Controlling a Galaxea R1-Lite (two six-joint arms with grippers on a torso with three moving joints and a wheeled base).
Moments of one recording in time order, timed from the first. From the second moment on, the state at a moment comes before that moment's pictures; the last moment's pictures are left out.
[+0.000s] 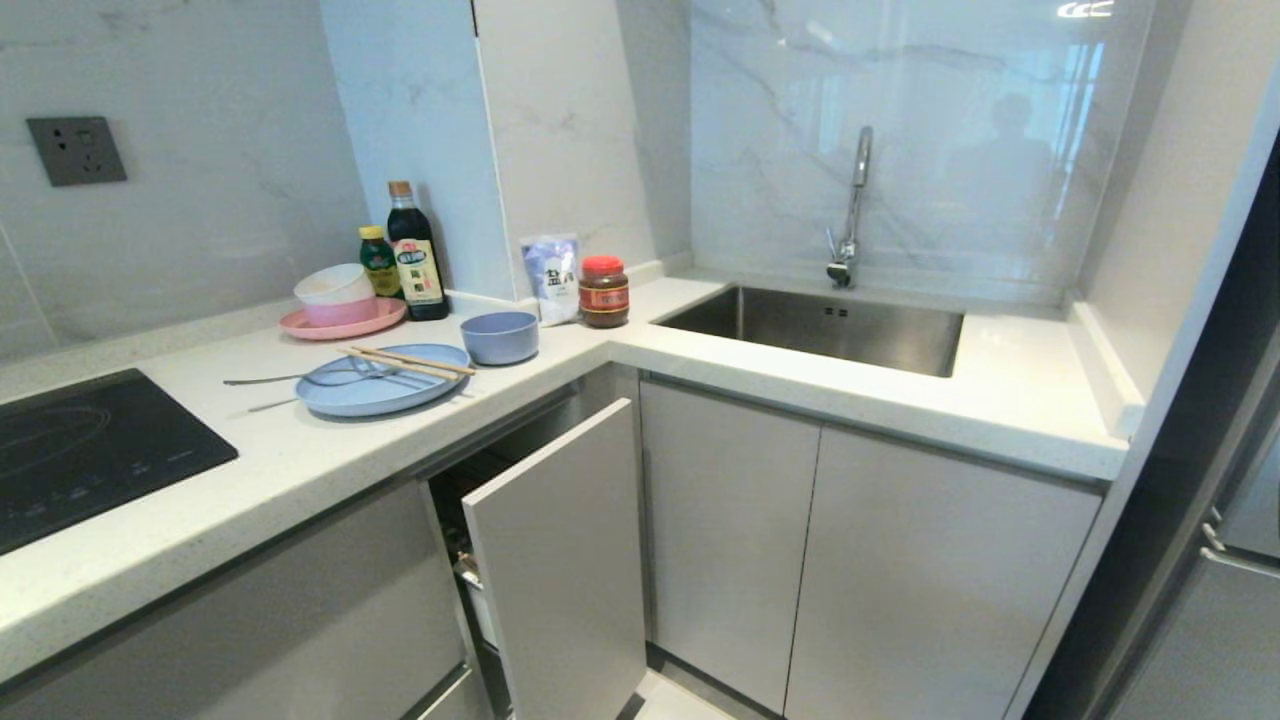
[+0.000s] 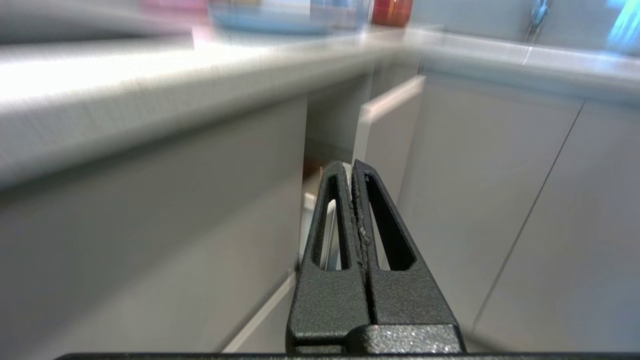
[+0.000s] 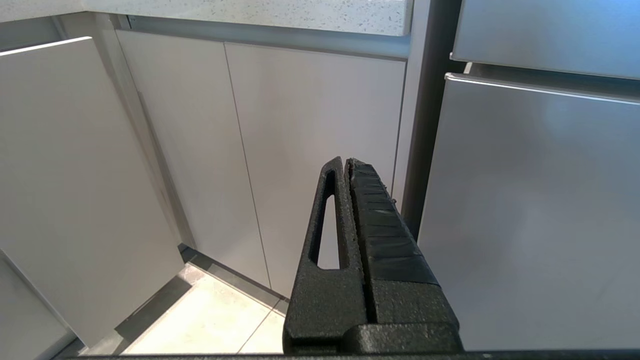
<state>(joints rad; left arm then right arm) 0.00 0.00 -0.02 -0.05 0.01 -0.06 0.00 0.00 0.00 0.00 0.00 0.02</state>
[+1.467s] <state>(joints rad) -0.18 1.35 -1.43 0.14 0.20 -0.01 0.00 0.00 0.00 0.00 0.00 0.02</state>
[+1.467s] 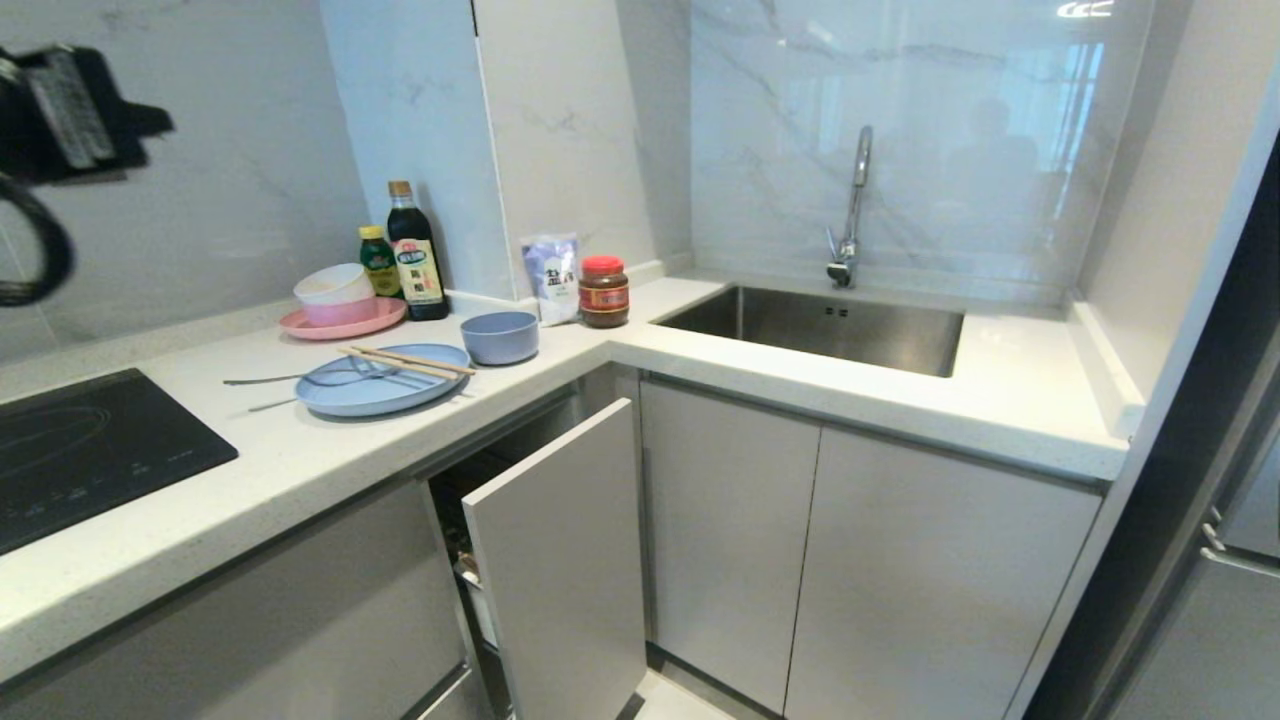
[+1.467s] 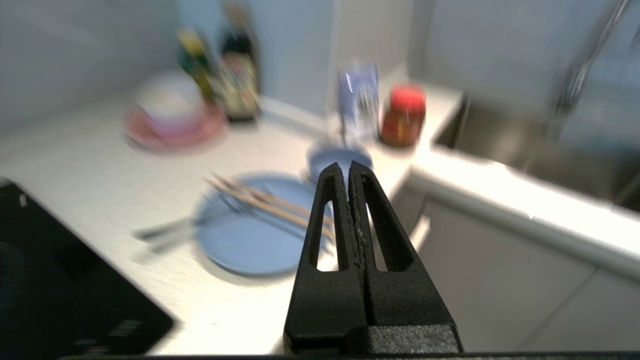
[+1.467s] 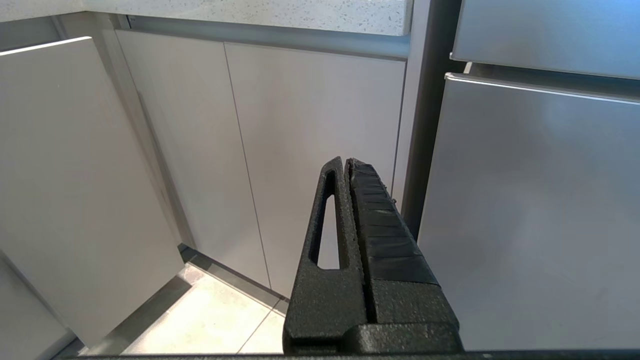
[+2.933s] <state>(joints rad) -0.29 2.15 -1.67 0.35 0.30 -0.05 0.00 0.00 0.00 0.00 0.00 0.02</state>
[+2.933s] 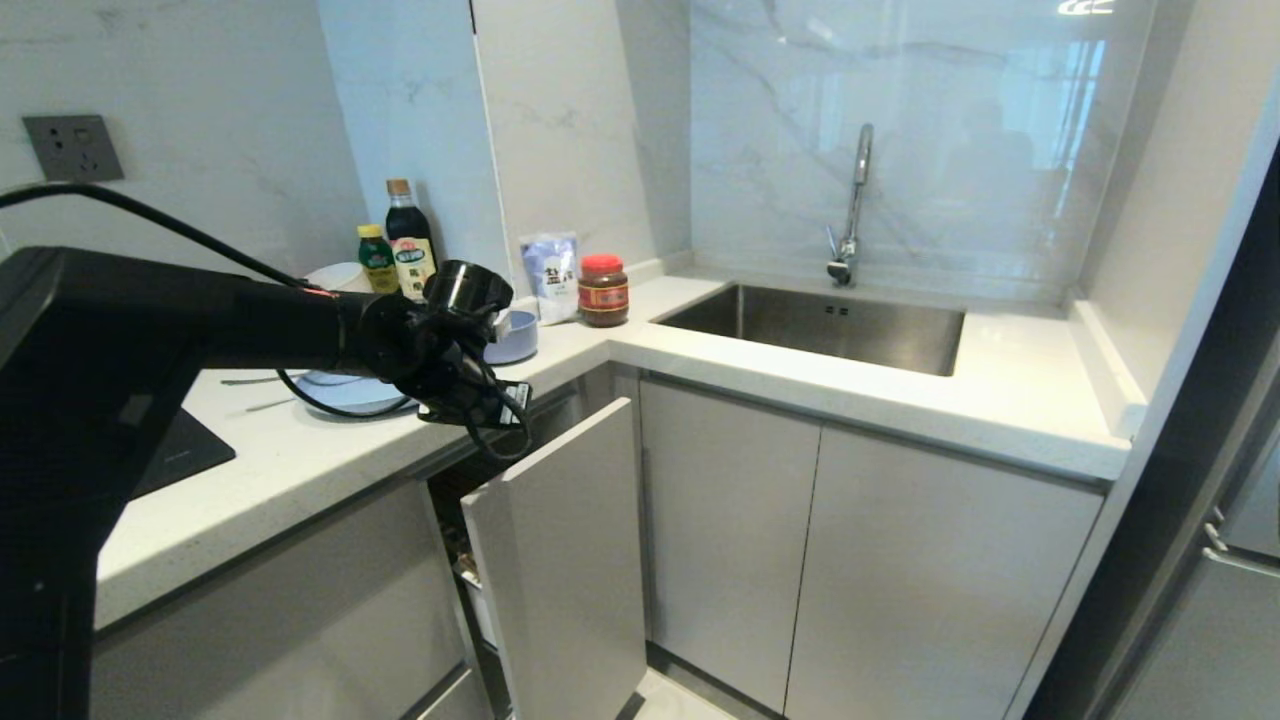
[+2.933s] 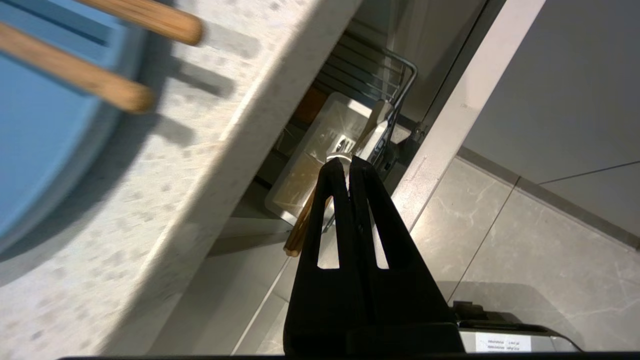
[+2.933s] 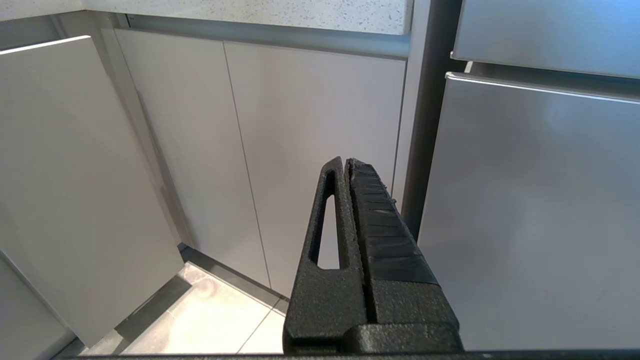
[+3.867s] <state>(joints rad) -0.31 2.27 -1.70 0.35 0.30 -0.06 0.00 0.00 0.00 0.00 0.00 0.02</state>
